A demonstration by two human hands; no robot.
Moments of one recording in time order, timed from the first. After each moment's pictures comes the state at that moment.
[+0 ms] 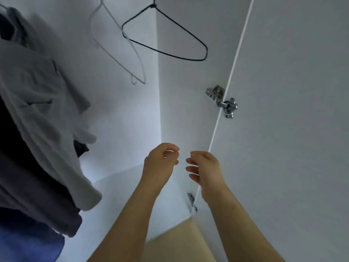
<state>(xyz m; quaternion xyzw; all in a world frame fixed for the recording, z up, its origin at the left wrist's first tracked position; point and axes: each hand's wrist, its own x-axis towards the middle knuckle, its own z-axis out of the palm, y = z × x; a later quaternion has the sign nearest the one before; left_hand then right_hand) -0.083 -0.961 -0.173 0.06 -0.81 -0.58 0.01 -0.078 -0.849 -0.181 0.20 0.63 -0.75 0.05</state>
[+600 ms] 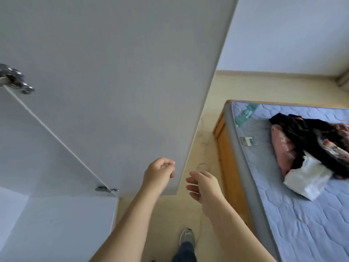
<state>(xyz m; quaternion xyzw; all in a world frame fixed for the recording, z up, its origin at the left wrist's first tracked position) 0.015 -0.818 -0.279 -0.26 -0.74 -0.42 -0.45 0.136 -0.784 -0.276 0.63 0.34 -0.67 -0.22</state>
